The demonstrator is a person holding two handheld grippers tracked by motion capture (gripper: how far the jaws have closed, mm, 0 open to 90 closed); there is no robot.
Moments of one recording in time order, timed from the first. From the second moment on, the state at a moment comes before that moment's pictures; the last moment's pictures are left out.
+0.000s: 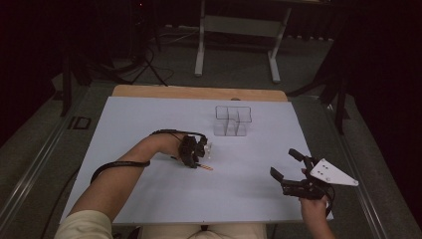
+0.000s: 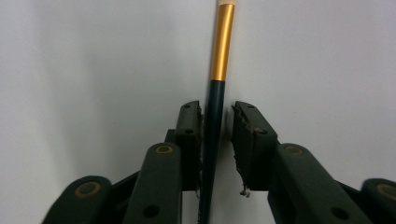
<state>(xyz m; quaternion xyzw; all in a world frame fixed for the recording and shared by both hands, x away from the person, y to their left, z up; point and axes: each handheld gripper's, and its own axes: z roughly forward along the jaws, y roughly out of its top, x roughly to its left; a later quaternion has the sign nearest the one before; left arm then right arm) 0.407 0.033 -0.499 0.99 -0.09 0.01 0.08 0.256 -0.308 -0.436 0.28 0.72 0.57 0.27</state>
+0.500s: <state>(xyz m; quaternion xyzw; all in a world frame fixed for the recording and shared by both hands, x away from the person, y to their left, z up) 0.408 0.030 -0.496 0.99 -0.08 0.00 0.08 0.256 -0.307 -0.436 0.28 0.72 0.57 0.27</state>
